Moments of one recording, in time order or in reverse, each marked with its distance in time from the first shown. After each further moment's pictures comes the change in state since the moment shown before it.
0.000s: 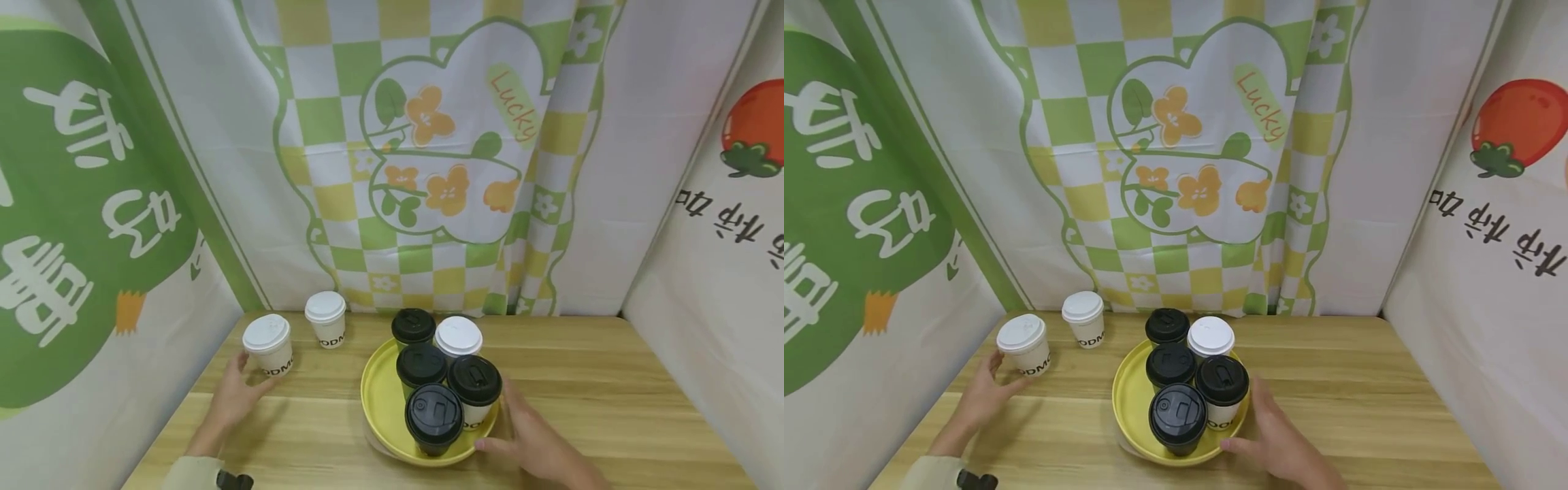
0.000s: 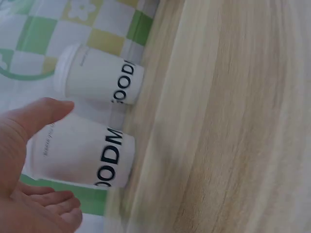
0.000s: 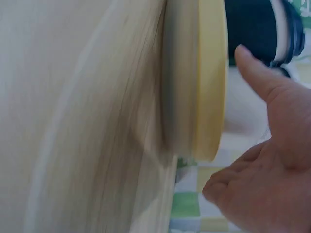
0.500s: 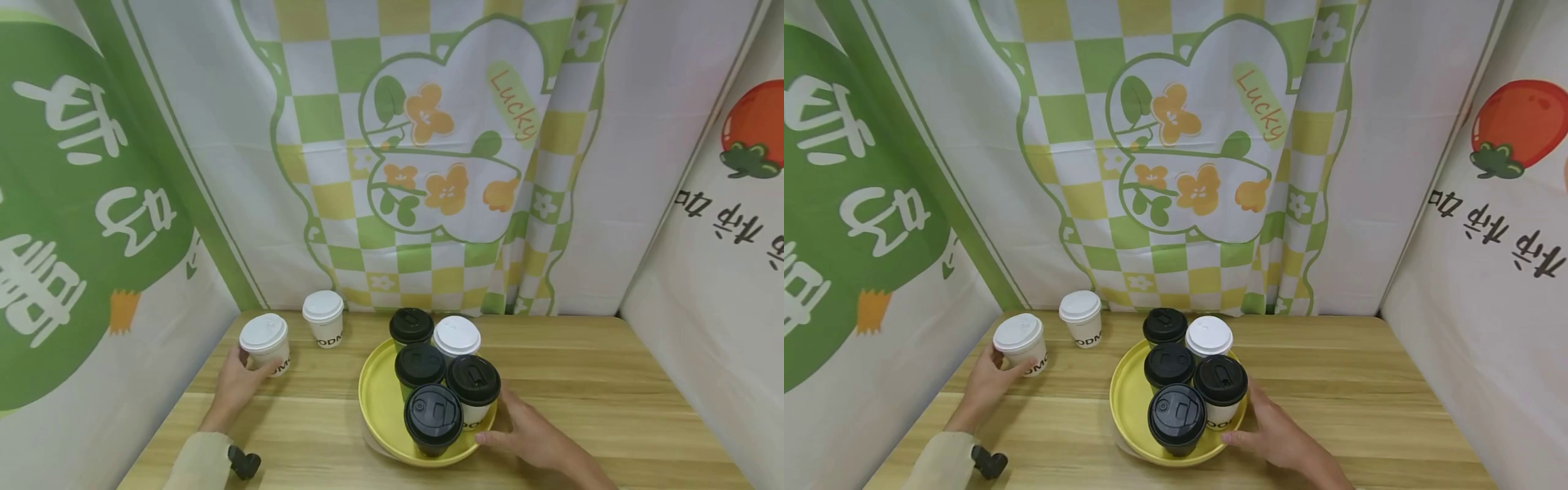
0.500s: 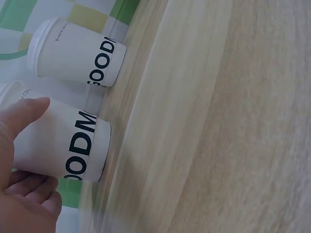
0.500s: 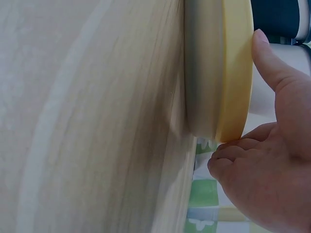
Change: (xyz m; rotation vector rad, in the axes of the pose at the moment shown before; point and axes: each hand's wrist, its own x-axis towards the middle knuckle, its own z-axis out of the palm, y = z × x) left_hand 0.033 -0.014 0.009 -0.135 0.094 -0.022; right_hand 0.011 0.015 -0.005 0.003 -0.051 -0.091
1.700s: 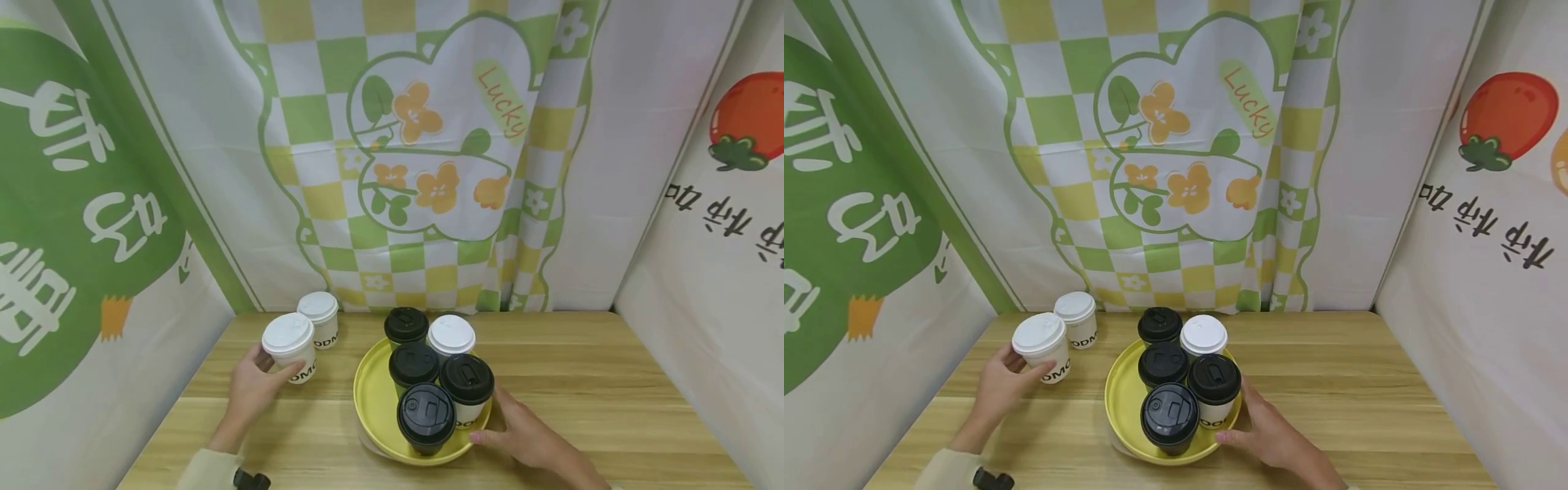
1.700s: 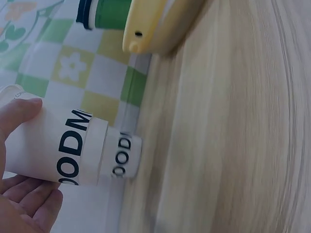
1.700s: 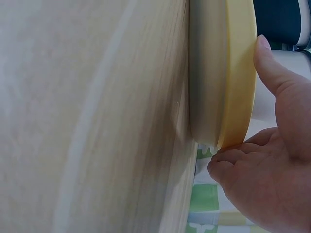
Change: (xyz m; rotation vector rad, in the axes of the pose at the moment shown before) left_hand -0.034 0.053 0.034 -0.079 0.051 0.153; right_hand -0.001 0.005 0.006 0.011 0.037 -0.027
